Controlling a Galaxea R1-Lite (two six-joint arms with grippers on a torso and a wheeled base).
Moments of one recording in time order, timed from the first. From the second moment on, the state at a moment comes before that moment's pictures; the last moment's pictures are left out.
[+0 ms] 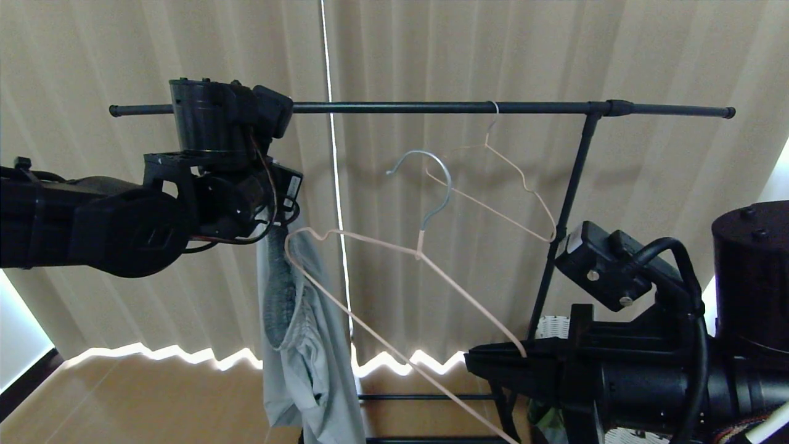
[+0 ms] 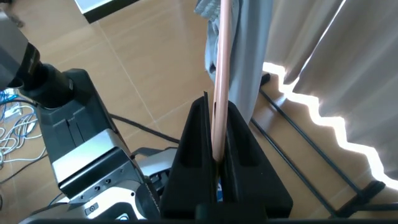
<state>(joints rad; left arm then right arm) -0.44 1.81 -1.27 -0.36 0.60 0.36 0.87 1.42 -0.78 -0.17 0.15 0.14</state>
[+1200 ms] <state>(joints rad) -0.53 1.72 -1.26 -0.21 0.69 0.37 0.81 1.63 -0.90 -0.35 0.13 0.24</state>
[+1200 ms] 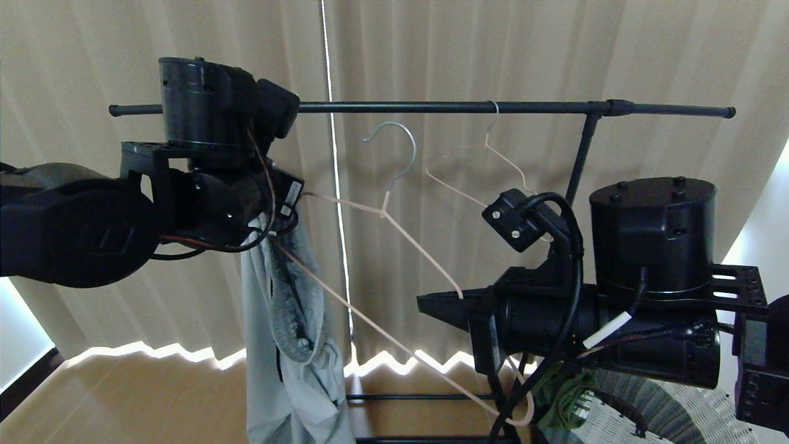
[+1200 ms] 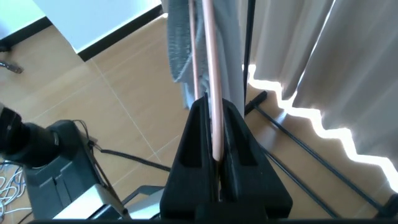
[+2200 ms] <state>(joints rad) -0.73 1.59 -1.17 -0.21 0.53 0.36 0.81 1.74 -0.98 -0.35 0.13 0.24</state>
